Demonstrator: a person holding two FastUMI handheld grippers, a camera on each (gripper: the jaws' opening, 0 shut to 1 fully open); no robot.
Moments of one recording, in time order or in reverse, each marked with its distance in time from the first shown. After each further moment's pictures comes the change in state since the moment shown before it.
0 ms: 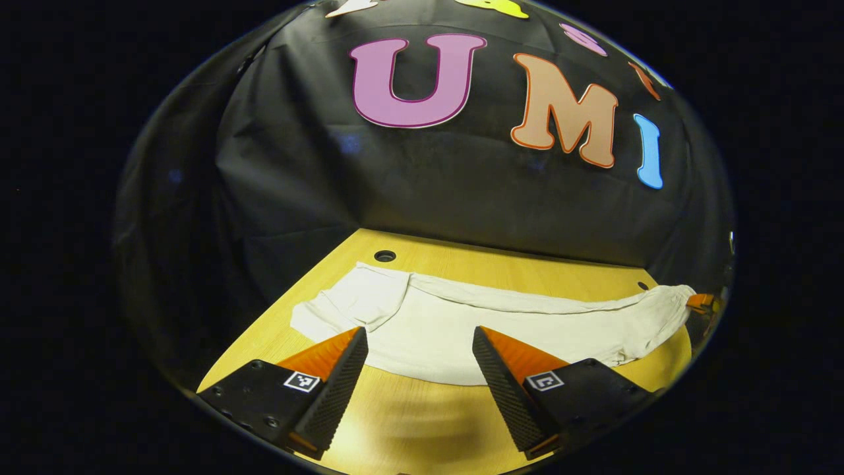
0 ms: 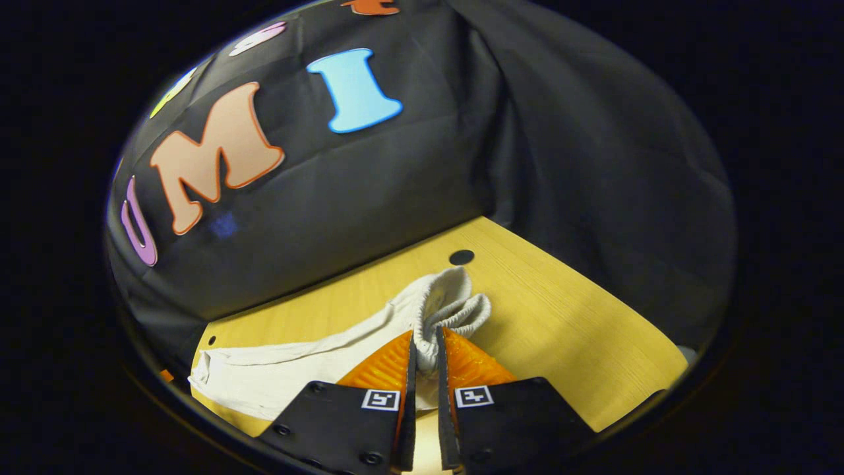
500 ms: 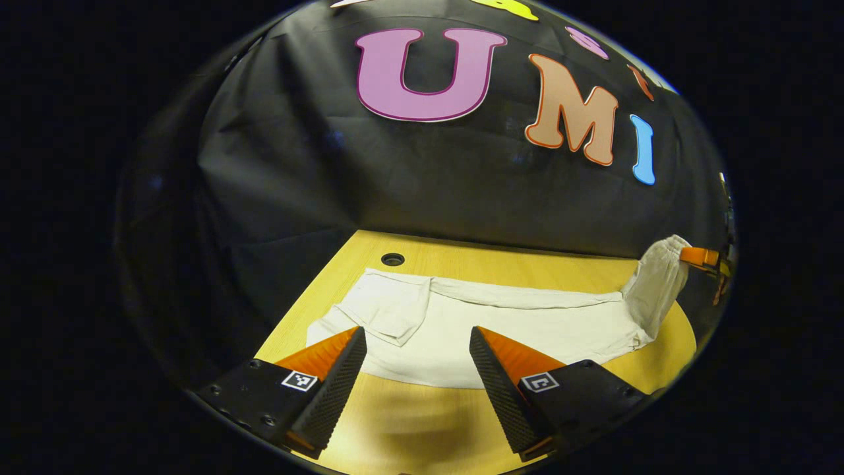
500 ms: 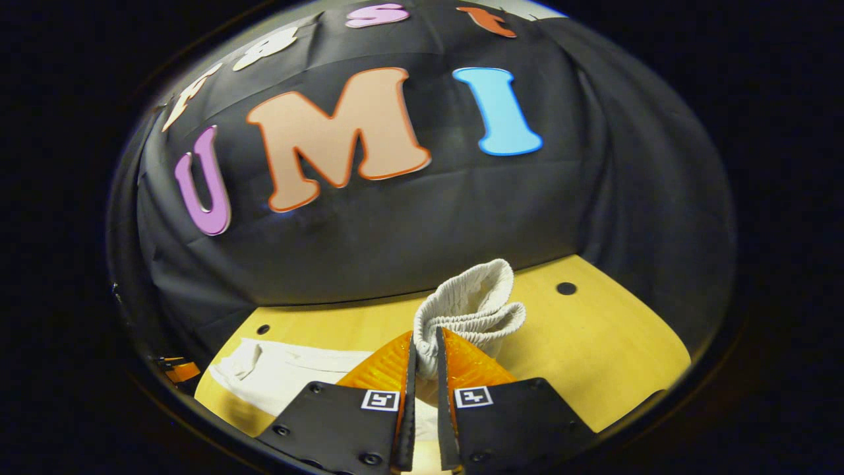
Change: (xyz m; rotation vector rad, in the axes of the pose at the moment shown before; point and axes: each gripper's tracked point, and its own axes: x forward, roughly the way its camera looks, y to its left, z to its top) left arm 0.026 0.067 0.008 0.051 0.026 -0.069; right arm -0.044 0.226 -0.011 -0.178 -0.058 0.226
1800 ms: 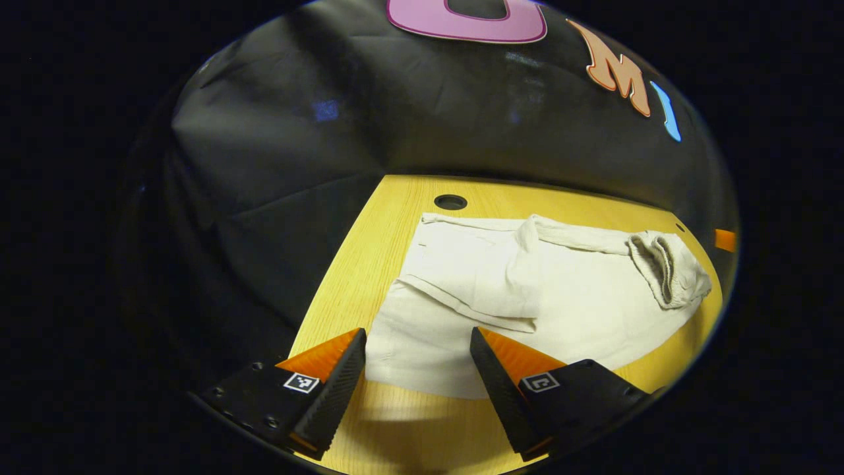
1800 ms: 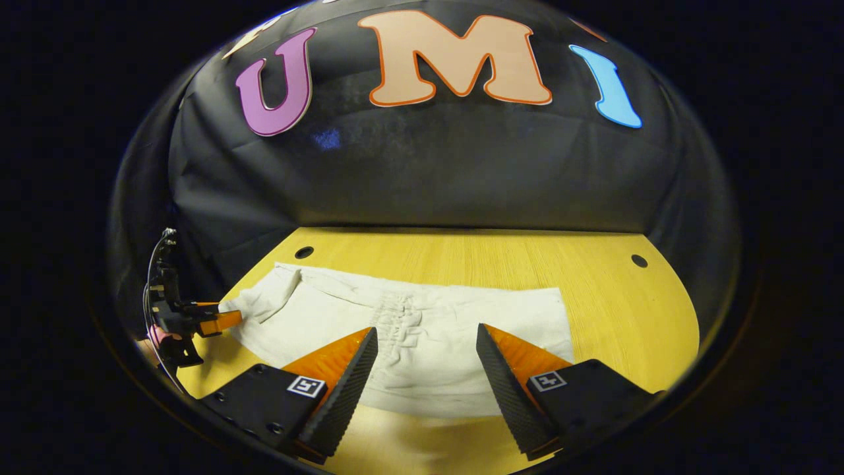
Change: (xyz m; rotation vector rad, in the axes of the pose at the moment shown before) left arm 0.108 0.119 -0.073 0.082 0.195 0.012; right arm 0.006 0.111 -0.119 -0.180 0.256 0.106
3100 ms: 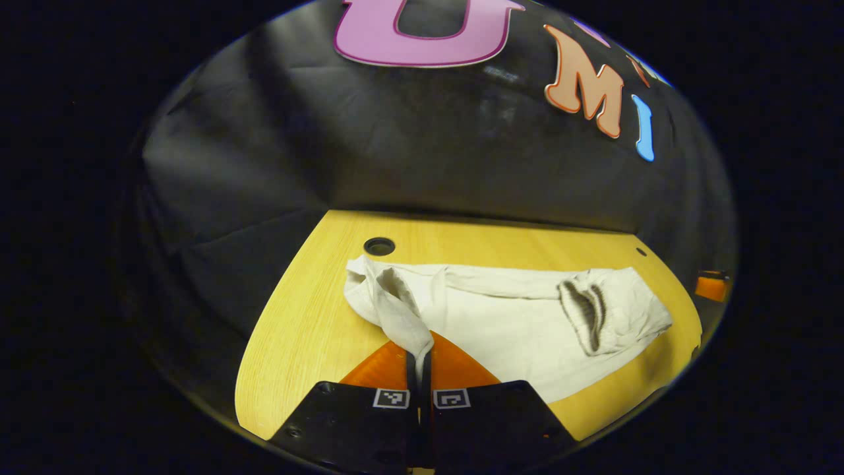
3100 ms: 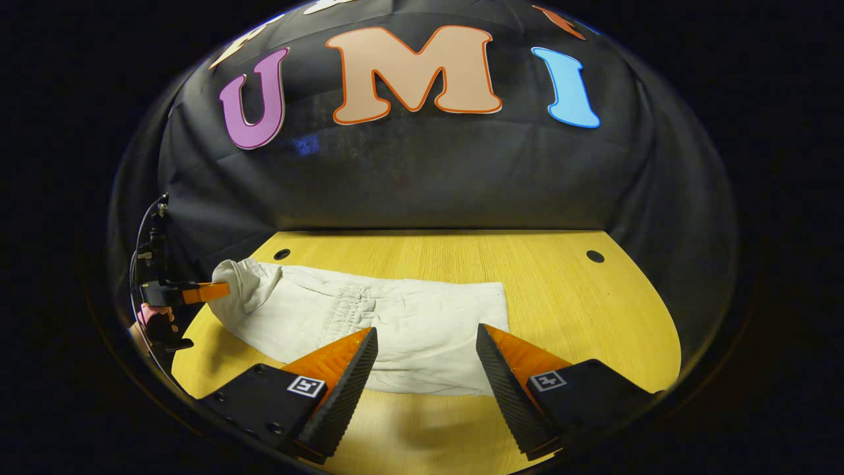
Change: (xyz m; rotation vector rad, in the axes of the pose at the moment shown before) left arm -0.043 -0.102 0.077 -0.023 -0.105 -0.148; right arm -0.058 -0.070 0.009 0.017 -0.023 -0.093
